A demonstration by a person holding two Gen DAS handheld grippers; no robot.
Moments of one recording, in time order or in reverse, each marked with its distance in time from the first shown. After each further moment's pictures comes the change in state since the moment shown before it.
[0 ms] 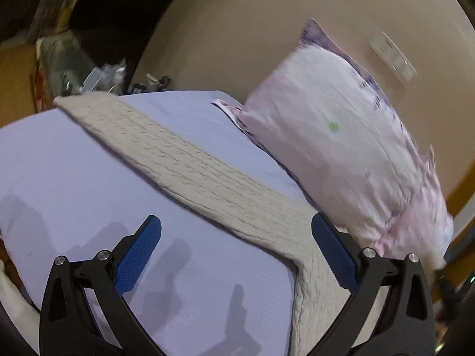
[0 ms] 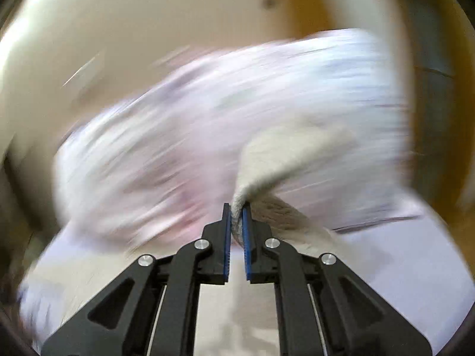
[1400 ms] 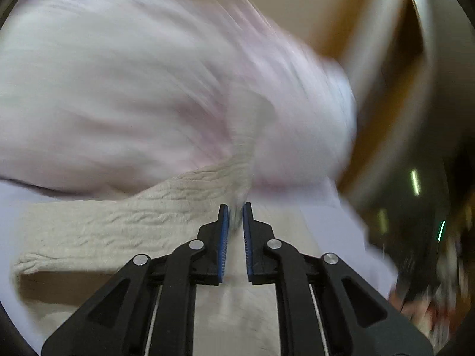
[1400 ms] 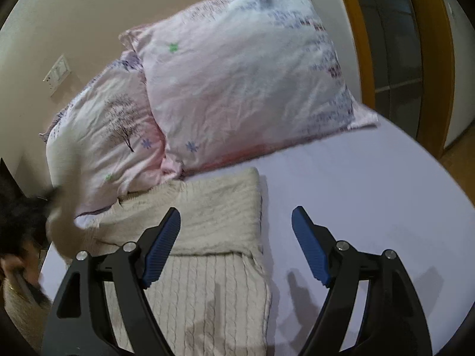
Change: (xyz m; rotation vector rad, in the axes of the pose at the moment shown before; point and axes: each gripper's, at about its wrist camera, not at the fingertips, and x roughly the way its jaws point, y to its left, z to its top) left arm 0.073 -0.346 -0.159 0.747 0.437 -0.566; right arm -0.082 -0.136 -0.082 0.406 0.006 -0.254
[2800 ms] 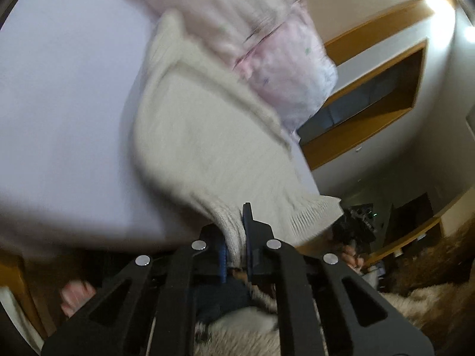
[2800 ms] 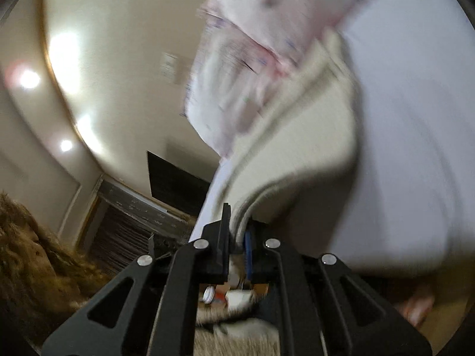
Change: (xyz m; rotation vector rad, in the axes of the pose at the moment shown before) left arm -0.202 0.078 -0.220 -0.430 0.000 -0.212; right arm -0.080 -0.026 -0.107 0.213 0.165 0.855
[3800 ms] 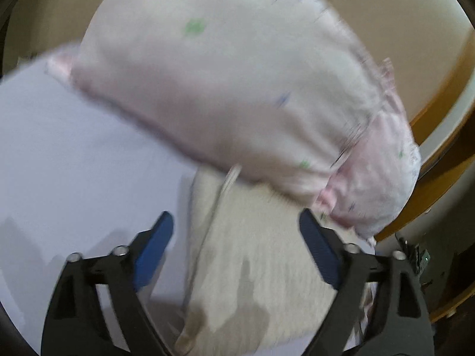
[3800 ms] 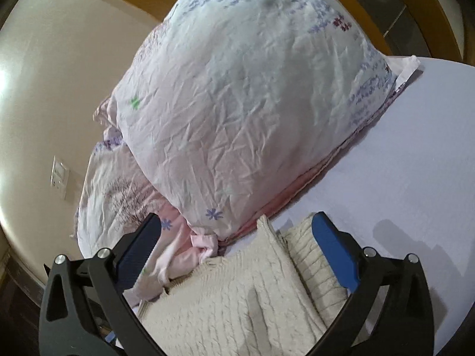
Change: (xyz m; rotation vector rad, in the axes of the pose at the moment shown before) left arm 0.093 0.059 0.226 -0.093 -0.175 0.356; right arm 0.130 -0.069 0.156 0.078 -0.441 -0.517
